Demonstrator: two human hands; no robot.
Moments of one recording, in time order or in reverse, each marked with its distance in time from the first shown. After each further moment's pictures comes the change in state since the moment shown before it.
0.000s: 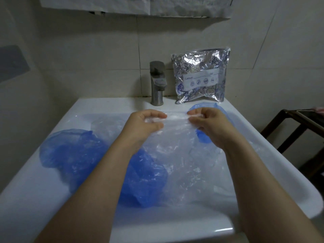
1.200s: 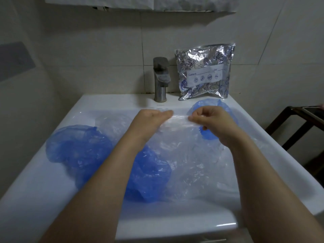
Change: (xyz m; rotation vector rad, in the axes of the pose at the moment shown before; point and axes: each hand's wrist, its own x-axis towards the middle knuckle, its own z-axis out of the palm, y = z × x) left_hand -0.005 0.004 0.003 0.059 -0.024 -0.083; right_hand -0.004 -0.001 -0.002 -0.201 -0.074 -0.066
